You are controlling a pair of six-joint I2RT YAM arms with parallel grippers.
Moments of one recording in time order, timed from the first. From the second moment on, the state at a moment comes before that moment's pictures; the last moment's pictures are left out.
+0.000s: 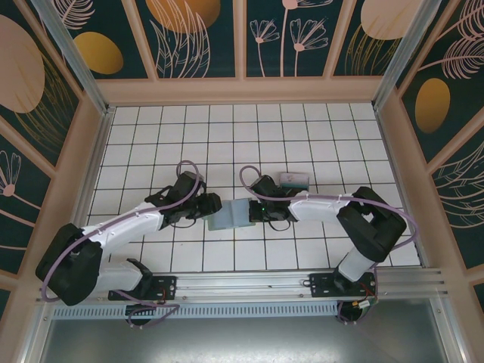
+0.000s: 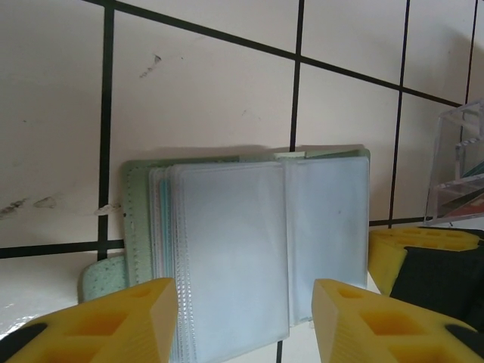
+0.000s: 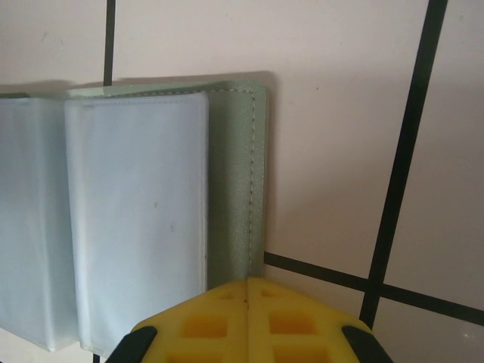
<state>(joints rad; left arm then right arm) -0.63 1.30 0.64 -0.26 0.15 -0.87 0.85 1.63 0.78 -0.21 -0.08 0.73</state>
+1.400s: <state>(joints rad) -0.67 1.48 0.65 -0.18 0.27 -0.86 0.85 1.65 0.79 -0.19 -0.08 0.73</state>
